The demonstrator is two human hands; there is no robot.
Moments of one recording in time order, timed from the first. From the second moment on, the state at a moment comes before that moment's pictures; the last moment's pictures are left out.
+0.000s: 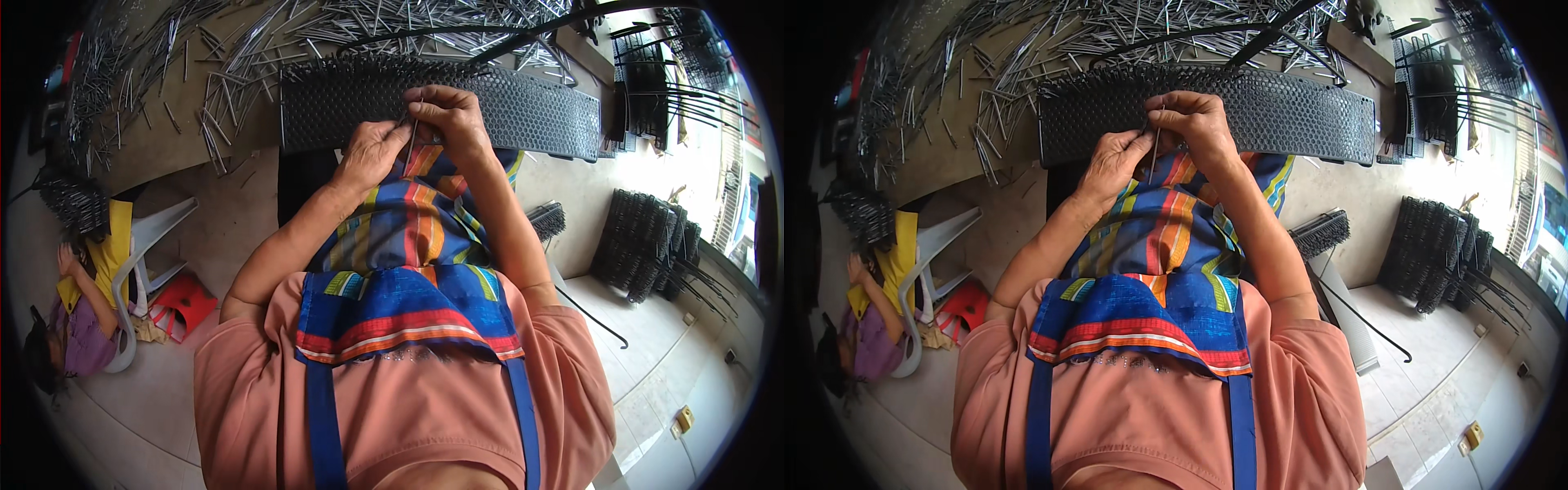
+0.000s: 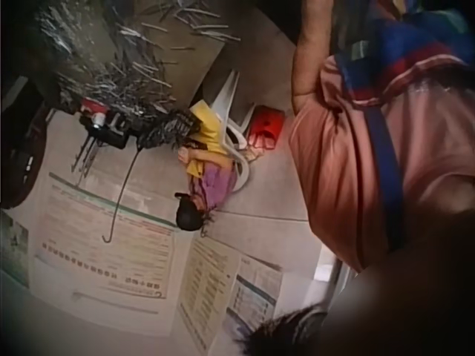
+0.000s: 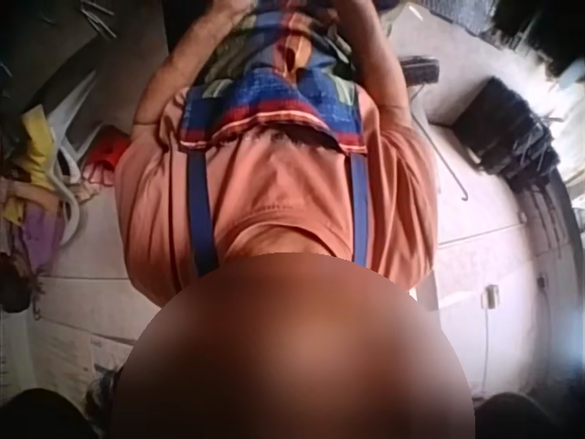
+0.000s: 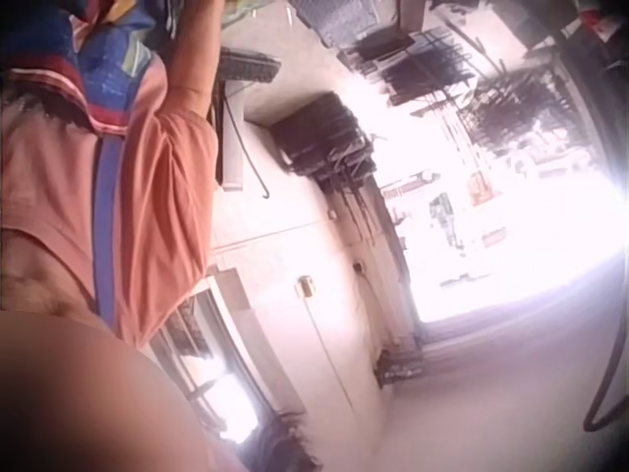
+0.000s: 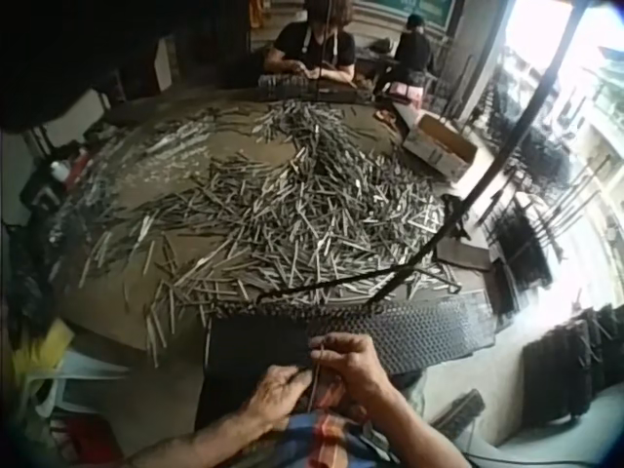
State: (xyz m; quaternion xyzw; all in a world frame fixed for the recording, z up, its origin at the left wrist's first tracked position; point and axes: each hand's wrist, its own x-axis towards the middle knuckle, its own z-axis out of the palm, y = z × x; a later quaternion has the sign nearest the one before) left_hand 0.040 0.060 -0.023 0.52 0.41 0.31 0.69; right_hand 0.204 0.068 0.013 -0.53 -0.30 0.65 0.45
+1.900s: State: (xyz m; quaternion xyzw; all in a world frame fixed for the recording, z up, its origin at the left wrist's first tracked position) left_hand 0.038 0.069 -0.037 0.35 0.40 0.28 0.80; right_hand 0.207 0.104 -0.005 -0.62 -0.67 0.10 0.40
